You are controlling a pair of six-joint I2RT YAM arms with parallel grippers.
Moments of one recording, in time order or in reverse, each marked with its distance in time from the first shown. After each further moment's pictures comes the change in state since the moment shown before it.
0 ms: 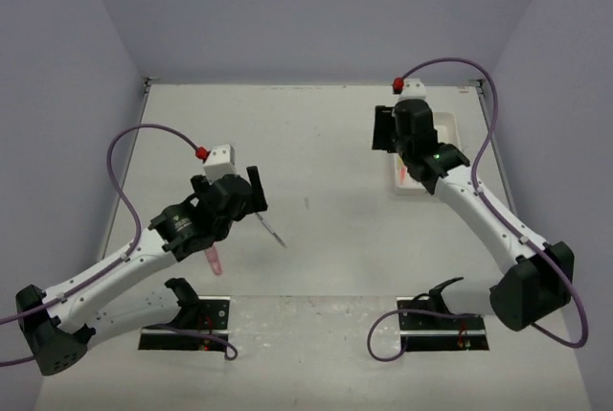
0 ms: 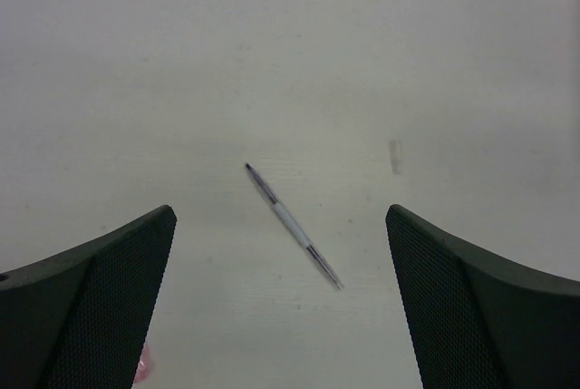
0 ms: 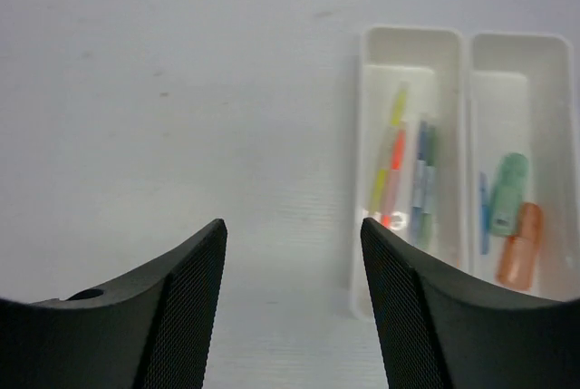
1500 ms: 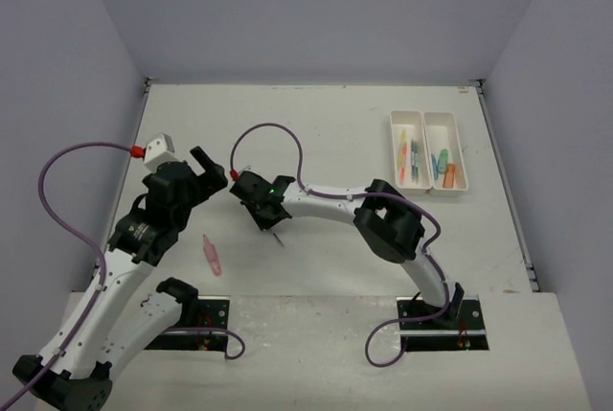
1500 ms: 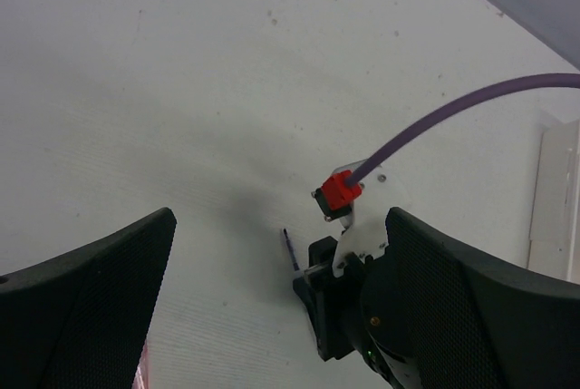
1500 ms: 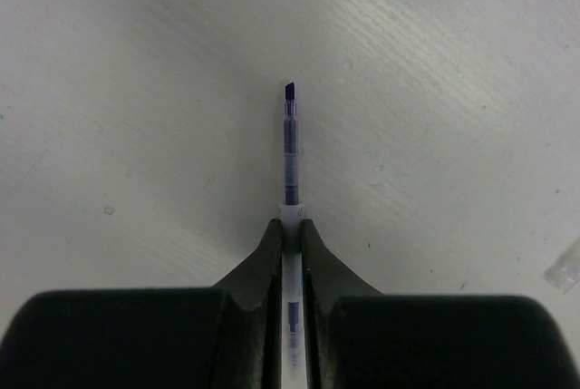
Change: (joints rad) left arm 0.489 -0.161 0.000 0.003 0.224 -0.003; right arm 0.753 0.854 0.536 -0.252 -0.127 0.213
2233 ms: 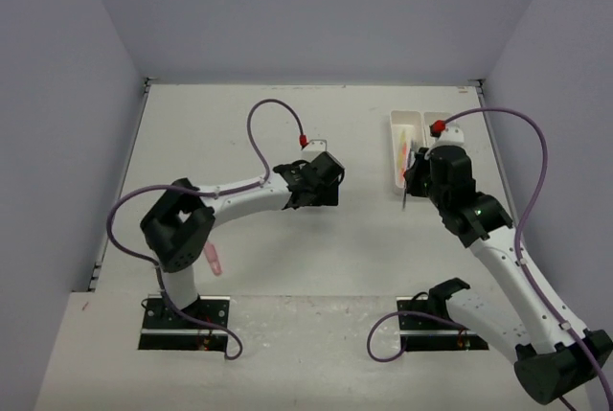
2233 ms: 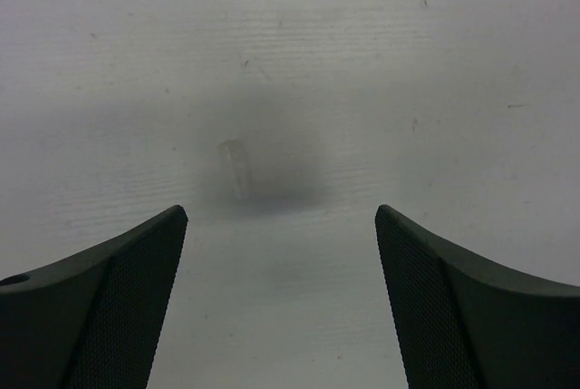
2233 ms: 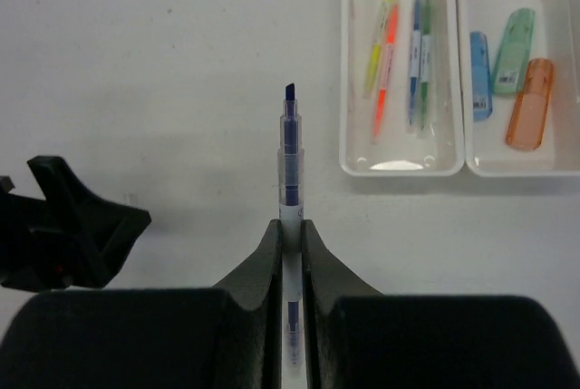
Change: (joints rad) left arm -0.486 1.028 0.402 0.149 0.039 -0.027; right arm -0.700 -1.350 -0.791 0.046 0.052 -0.027
